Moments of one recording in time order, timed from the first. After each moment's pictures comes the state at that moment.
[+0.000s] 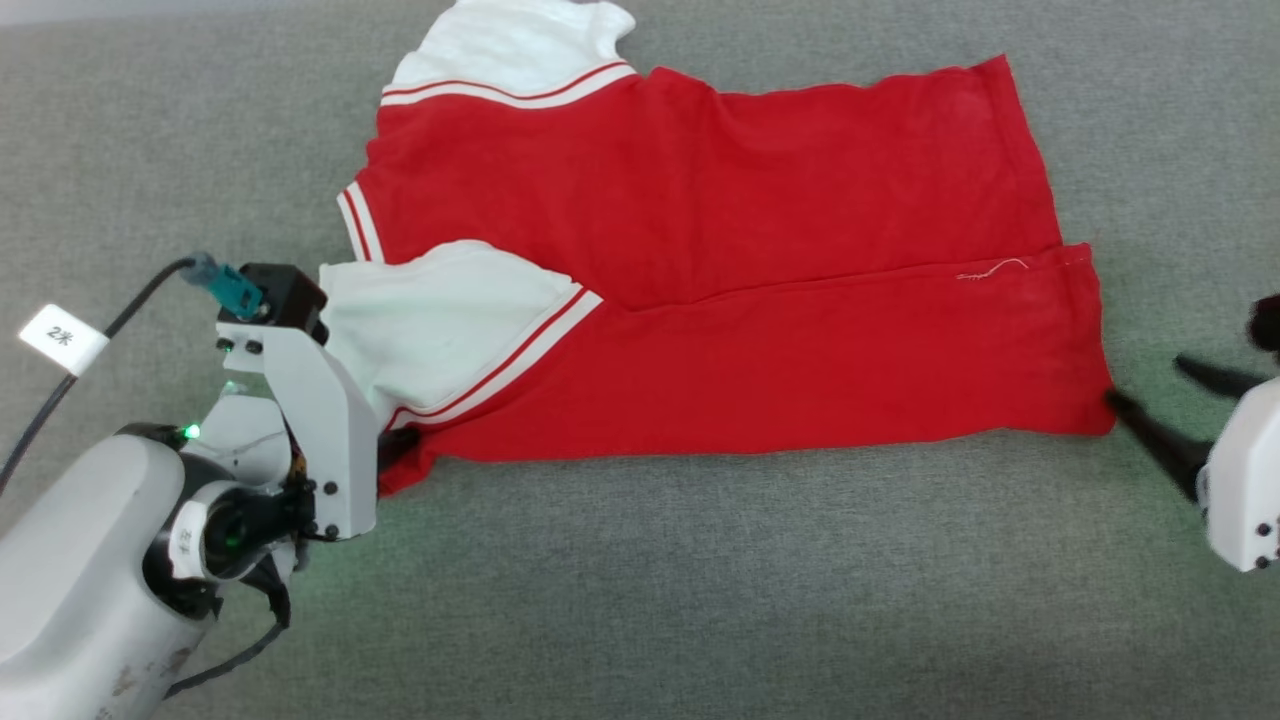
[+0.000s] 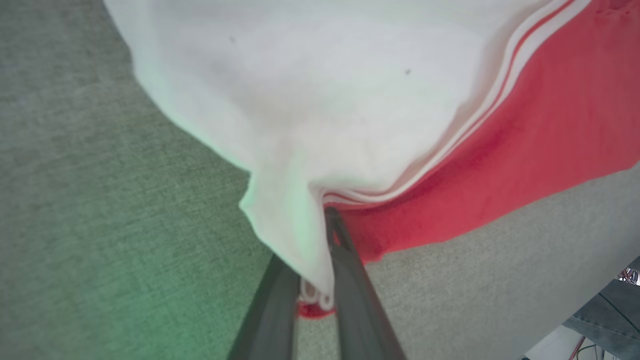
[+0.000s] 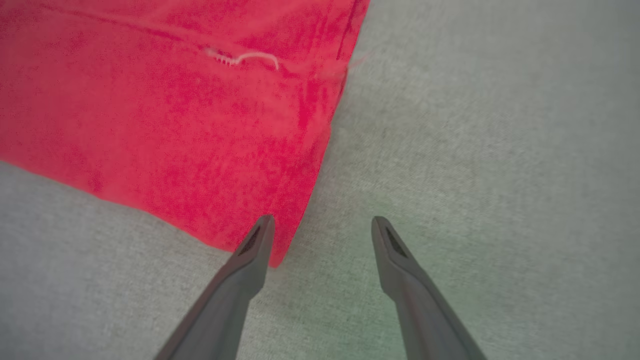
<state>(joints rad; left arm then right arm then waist) -0.61 0.70 -0.59 0.06 -1.05 0.19 0.83 -0.42 -0.72 0.31 0.04 0.69 0.13 0.54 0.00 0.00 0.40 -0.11</state>
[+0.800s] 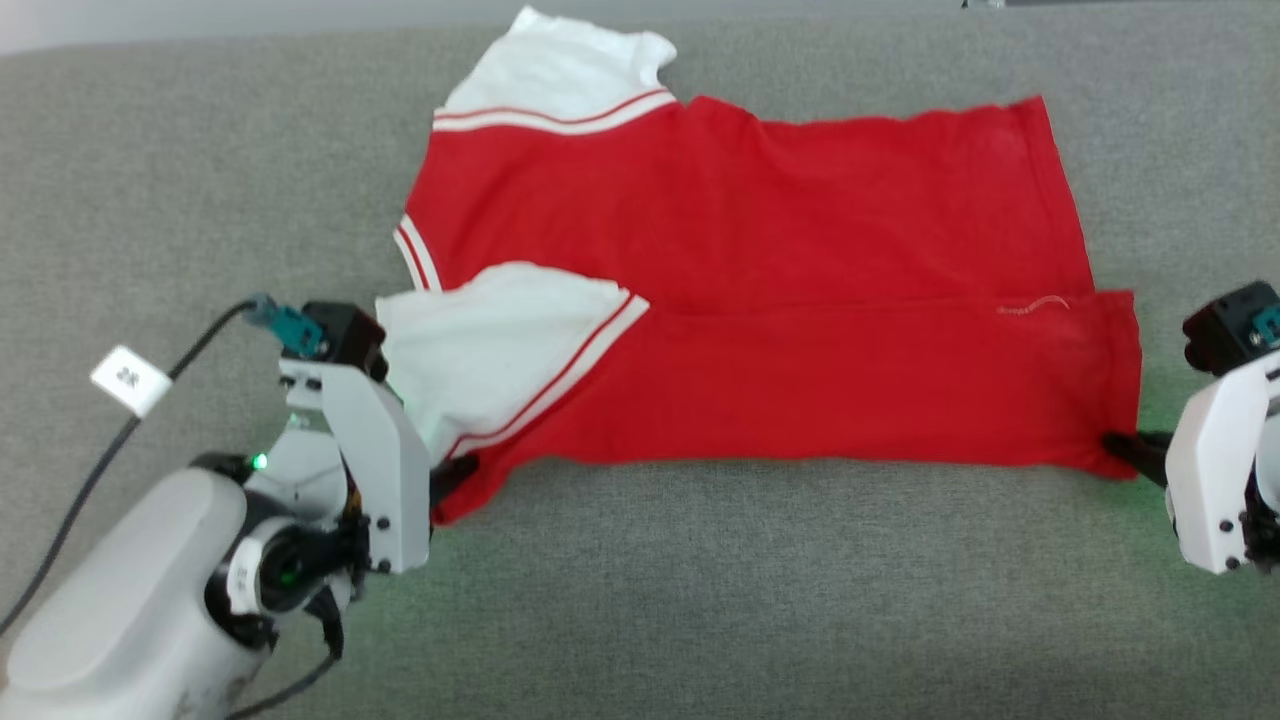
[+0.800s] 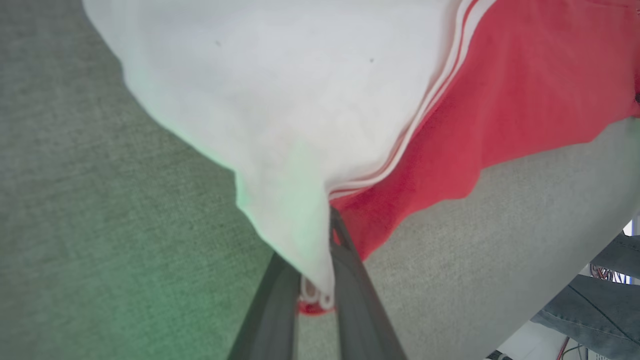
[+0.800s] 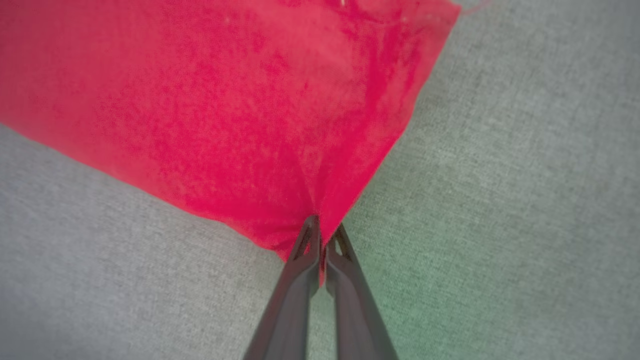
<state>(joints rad) -0.59 0.63 -0.60 0.10 -1.06 0.14 0.75 -0.55 -0.73 0.51 0.22 0.82 0.13 0.70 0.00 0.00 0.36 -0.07</state>
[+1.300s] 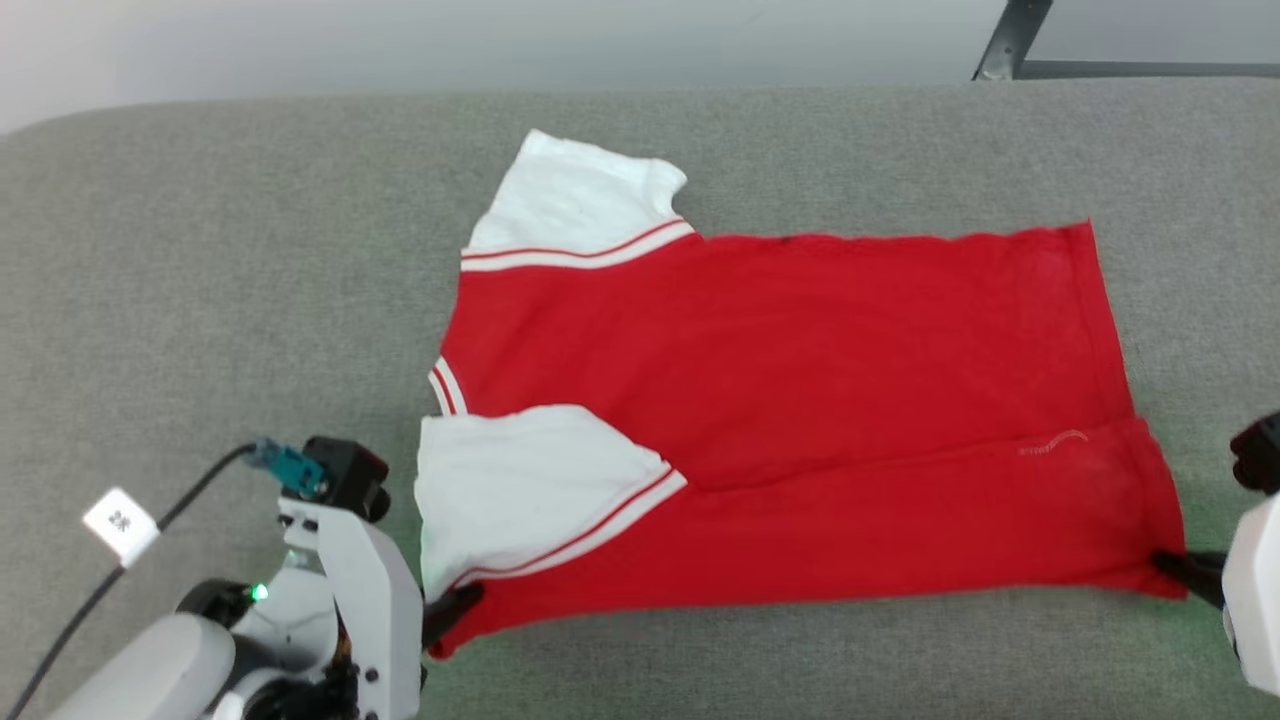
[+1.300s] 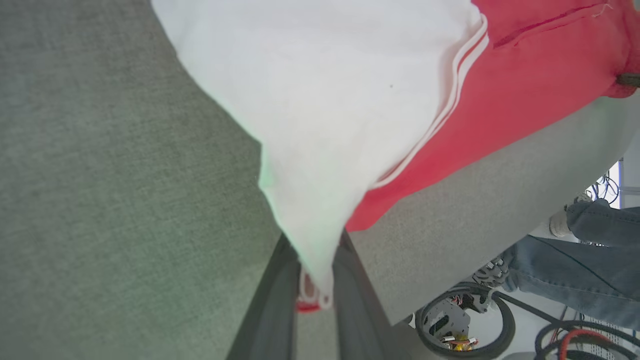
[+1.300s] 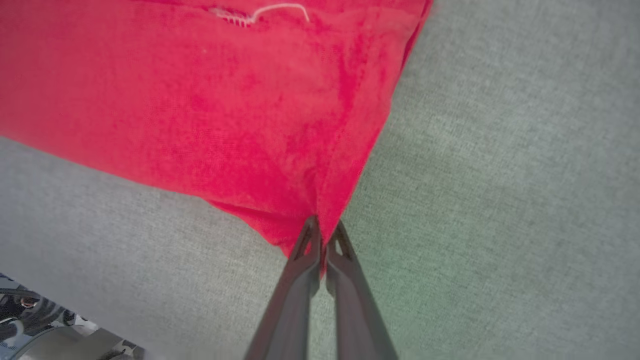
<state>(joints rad) -0.34 0.74 -0.58 -0.14 -1.09 0.18 0.69 -0.31 -0.83 0.43 0.09 0.87 0.13 0.71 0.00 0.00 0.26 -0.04</state>
